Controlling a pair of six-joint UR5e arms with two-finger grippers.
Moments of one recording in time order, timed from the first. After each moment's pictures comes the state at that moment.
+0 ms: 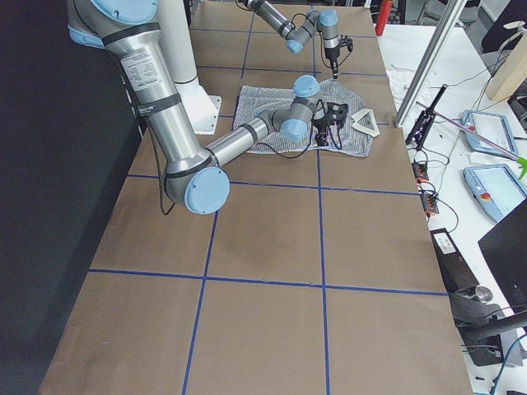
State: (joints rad) left arm -0.88 -2.26 -1.14 -2.18 -1.97 -1.05; right arm 0.84 -1.14 1.63 -1.00 1.87 1.44
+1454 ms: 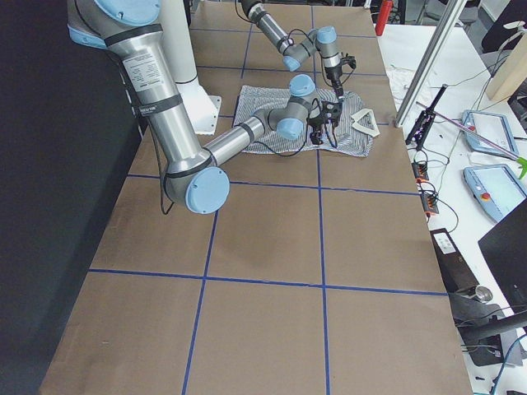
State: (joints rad) left arm -0.75 -2.45 -1.06 -2.29 -1.85 -1.32; right arm 0.77 -1.17 1.69 -1.01 1.86 1.47
